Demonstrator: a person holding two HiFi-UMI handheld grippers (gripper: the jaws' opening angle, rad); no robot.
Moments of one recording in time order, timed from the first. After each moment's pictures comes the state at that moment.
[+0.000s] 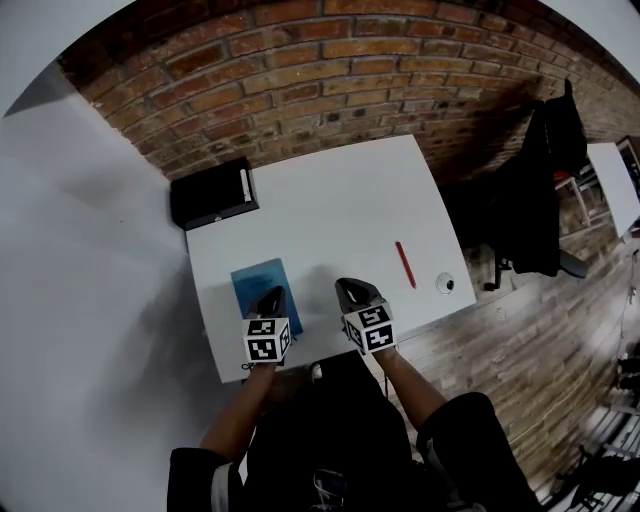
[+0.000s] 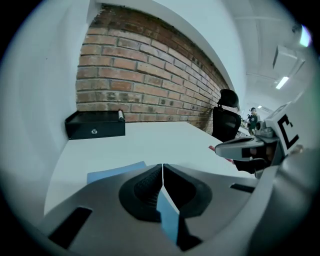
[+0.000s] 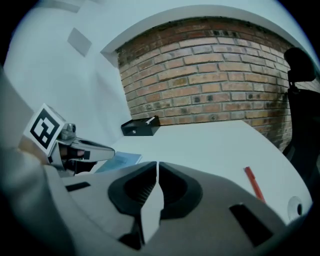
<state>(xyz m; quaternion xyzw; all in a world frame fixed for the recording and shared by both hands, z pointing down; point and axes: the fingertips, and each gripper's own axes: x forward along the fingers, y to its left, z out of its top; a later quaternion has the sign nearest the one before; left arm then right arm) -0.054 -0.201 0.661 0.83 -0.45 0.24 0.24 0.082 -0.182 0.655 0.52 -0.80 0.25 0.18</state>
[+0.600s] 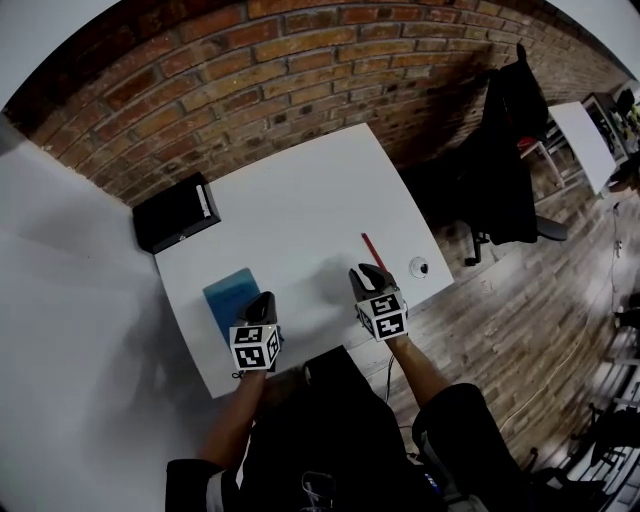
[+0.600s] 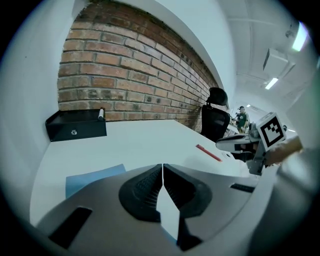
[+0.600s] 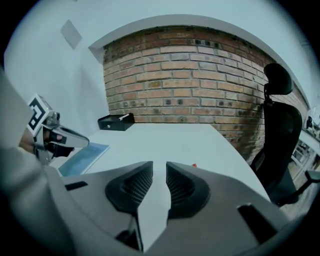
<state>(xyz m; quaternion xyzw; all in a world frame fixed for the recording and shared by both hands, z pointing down) -0.007 -0.194 0.659 0.85 -0.39 0.25 0.23 0.202 -0.167 0.662 0.60 -0.74 0.22 0.22</state>
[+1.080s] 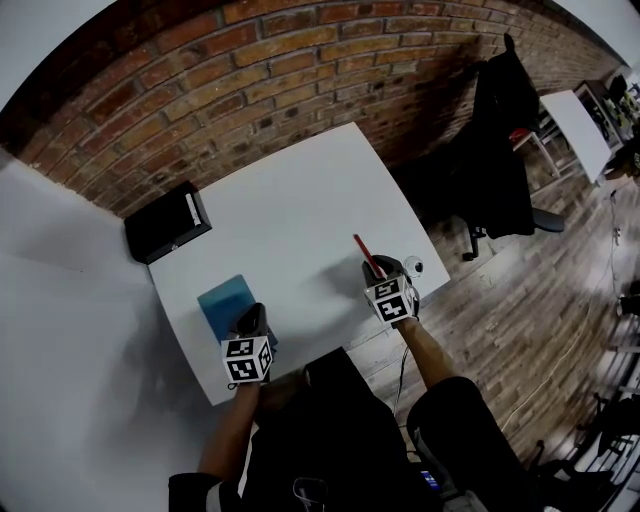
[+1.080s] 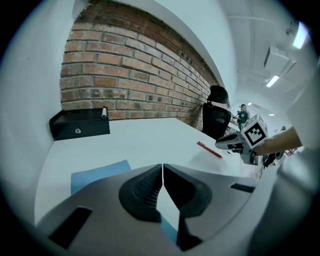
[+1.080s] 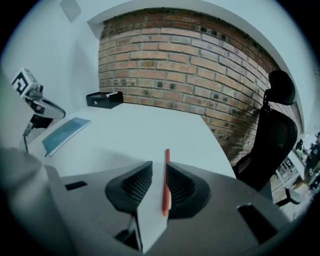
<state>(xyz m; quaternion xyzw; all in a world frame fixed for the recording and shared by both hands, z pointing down) -0.017 -0.186 0.662 0.85 -0.40 0.26 0.23 0.271 -0.167 0.702 0.60 -0.69 0.21 0.34</state>
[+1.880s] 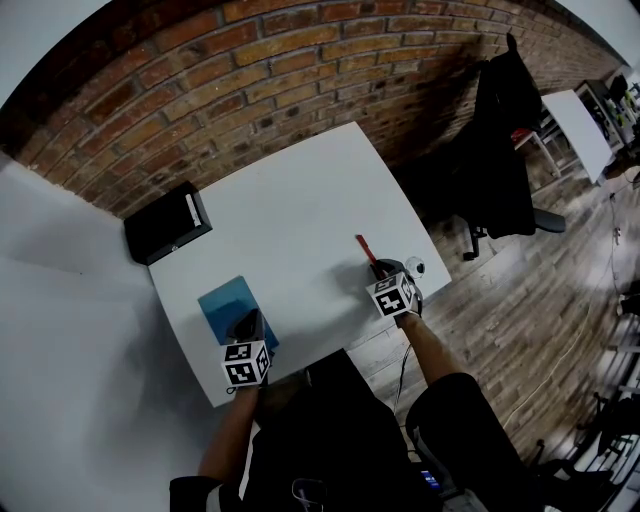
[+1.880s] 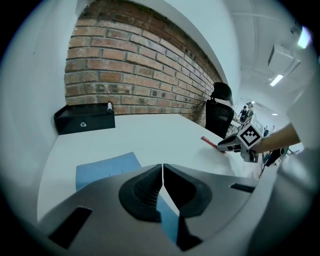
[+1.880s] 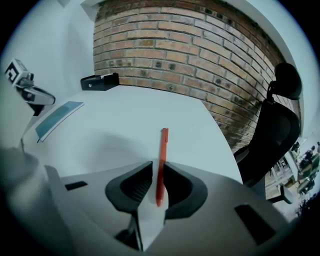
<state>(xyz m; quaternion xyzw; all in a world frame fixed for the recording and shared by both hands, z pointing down) -0.033 -0.182 0.676 0.84 -0.40 0.28 0.25 0.290 -0.158 0.743 0.58 -0.66 0.25 0.40</state>
